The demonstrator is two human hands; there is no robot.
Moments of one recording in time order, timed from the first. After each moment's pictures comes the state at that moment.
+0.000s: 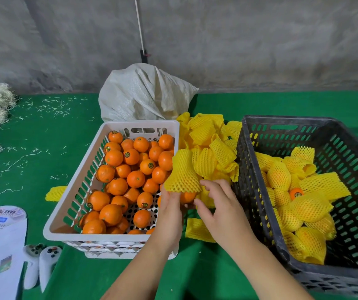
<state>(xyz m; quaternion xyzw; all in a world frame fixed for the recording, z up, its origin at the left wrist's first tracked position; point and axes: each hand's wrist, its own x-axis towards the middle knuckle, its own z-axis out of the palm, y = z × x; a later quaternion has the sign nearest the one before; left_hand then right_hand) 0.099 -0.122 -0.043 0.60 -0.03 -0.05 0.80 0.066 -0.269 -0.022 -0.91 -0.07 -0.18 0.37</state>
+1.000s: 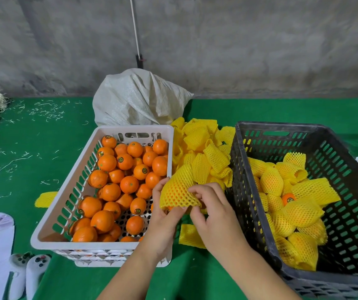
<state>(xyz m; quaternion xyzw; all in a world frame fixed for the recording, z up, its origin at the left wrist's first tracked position) 0.093 -0.116 -0.044 0.54 -0.05 -0.07 0.84 0.059 -0.260 0.003 -0.88 -0.11 -0.22 0.41</state>
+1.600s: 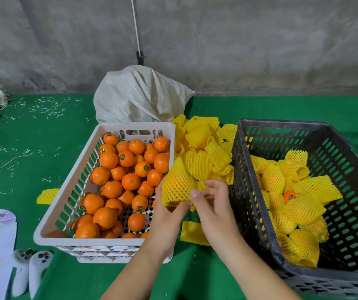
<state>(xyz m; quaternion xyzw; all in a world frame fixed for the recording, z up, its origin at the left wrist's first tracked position) 0.093 -0.120 -0.051 0.61 -0.04 -0.01 0.79 0.060 -0.247 0.003 -0.75 0.05 -0.04 0.66</state>
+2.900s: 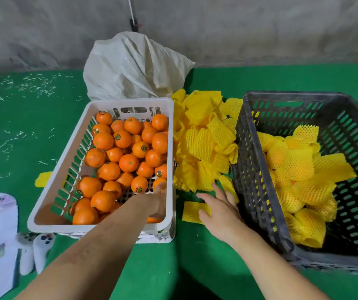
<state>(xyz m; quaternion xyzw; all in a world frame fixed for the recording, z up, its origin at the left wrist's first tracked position) 0.180 -0.071 -0.108 0.89 0.06 -0.44 0.15 0.078 -0.285 -0.112 -0.94 0.05 0.13 0.30</state>
